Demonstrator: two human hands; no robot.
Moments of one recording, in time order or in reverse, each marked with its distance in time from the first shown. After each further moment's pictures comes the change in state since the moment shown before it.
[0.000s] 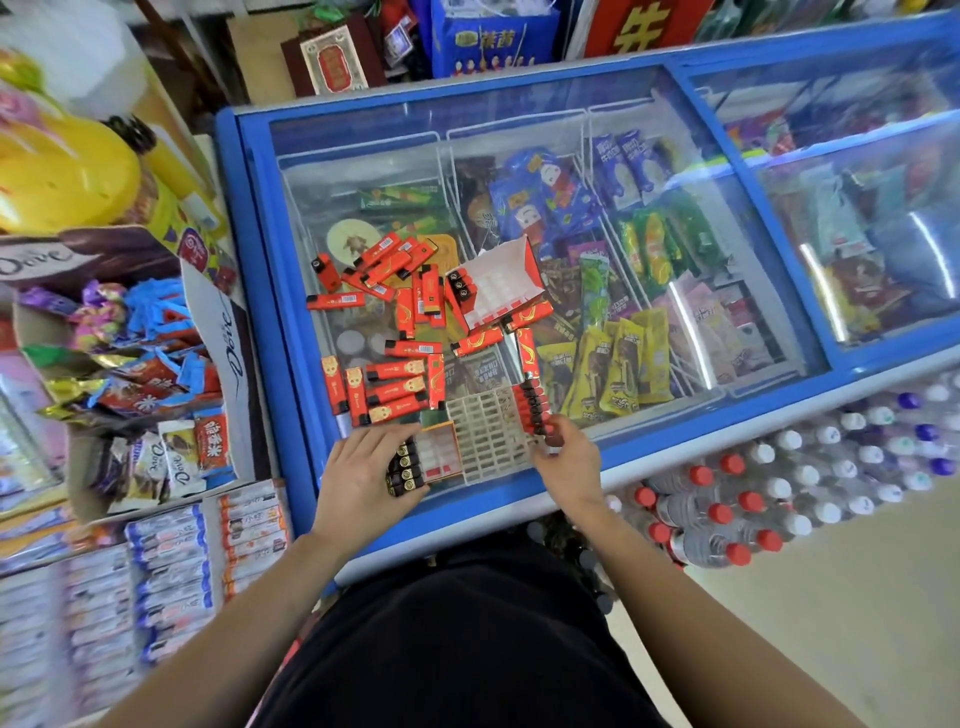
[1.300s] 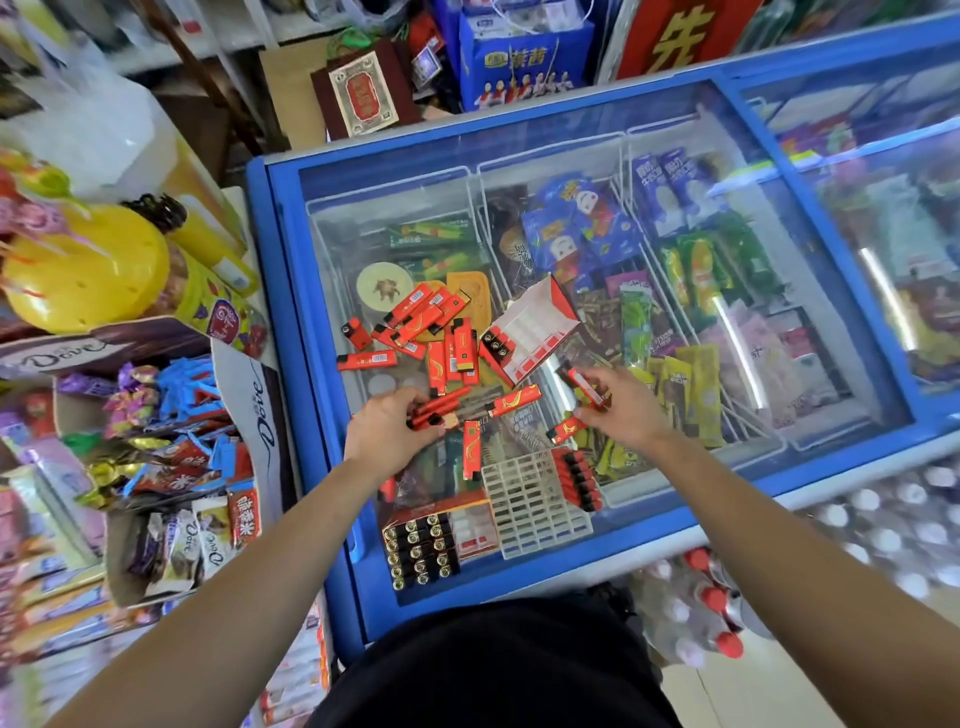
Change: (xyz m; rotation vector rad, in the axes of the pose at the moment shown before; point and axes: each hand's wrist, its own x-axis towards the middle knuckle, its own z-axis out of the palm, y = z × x) left_hand 0.155 -0.029 -0.035 0.039 -0.194 -0.366; right_hand 0.151 -0.056 -0.056 -0.325 -0.239 -0.186
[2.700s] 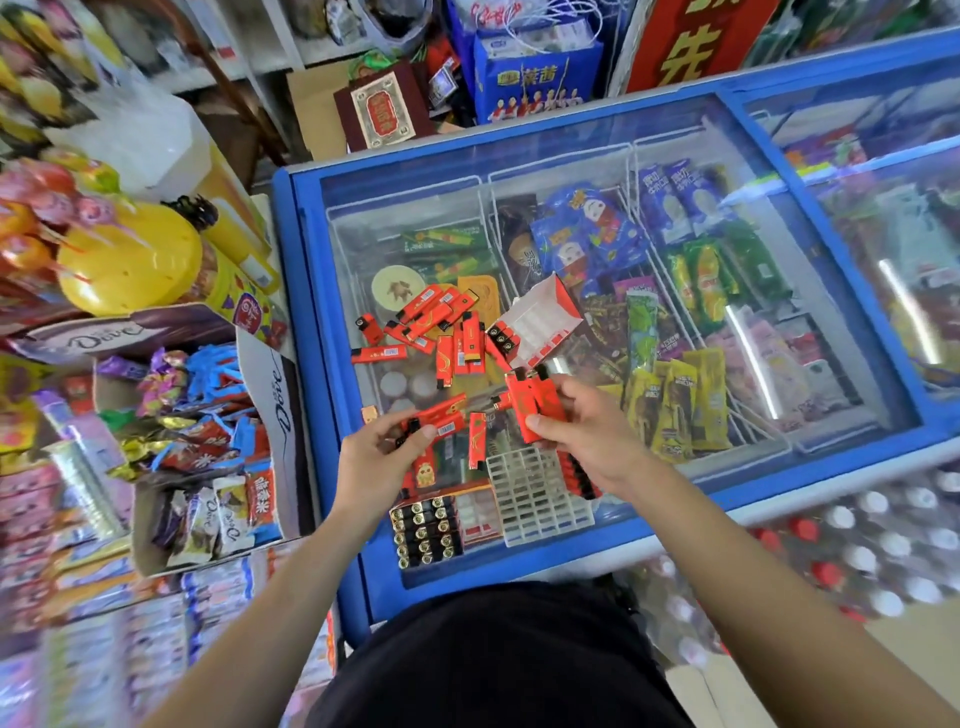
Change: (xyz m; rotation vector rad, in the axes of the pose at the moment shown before) left_hand -0.084 0.009 -0.012 -0.923 0.141 -0.203; right_hand -0.079 -0.092 -0.003 1.009 -0.212 -0.012
